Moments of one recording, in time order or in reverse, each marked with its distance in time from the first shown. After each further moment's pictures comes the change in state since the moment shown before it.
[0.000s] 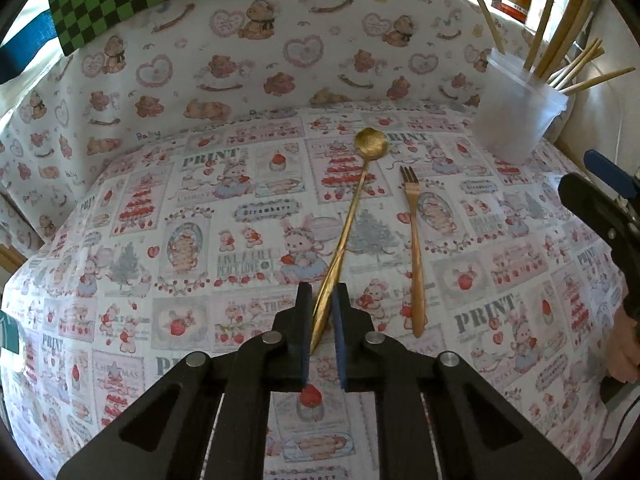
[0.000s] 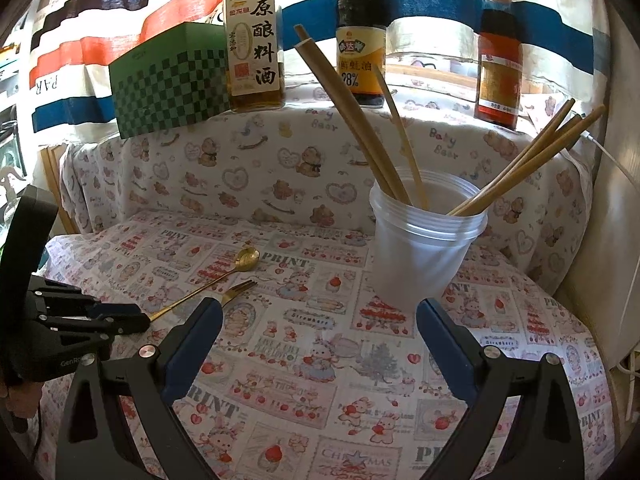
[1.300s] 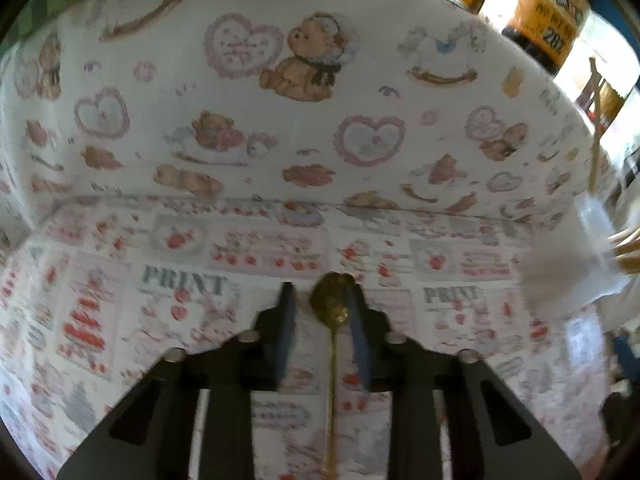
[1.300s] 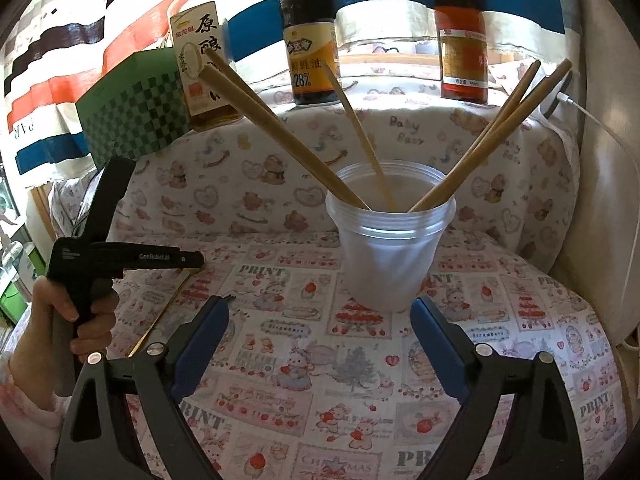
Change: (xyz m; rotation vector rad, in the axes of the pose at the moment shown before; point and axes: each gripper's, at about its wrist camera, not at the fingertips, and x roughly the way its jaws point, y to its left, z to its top) left arm 0.066 0.043 0.108 -0.201 -0.048 -0.047; right arm 0.003 -0.033 0.008 0.131 0.017 -0.006
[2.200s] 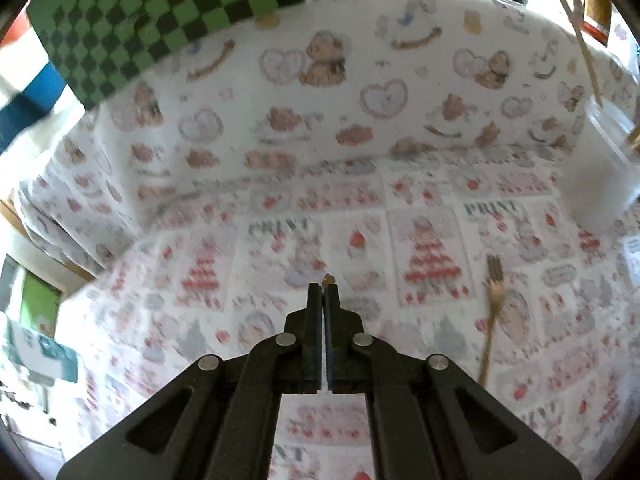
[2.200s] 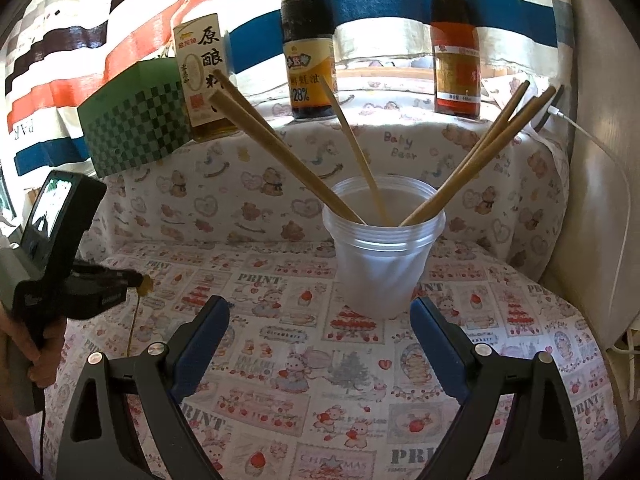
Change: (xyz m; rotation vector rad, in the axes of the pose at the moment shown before) left arm -0.060 -0.032 -0.048 0.150 0.054 0.303; right arm -0.012 0.002 0.002 -0.013 -0.035 -0.020
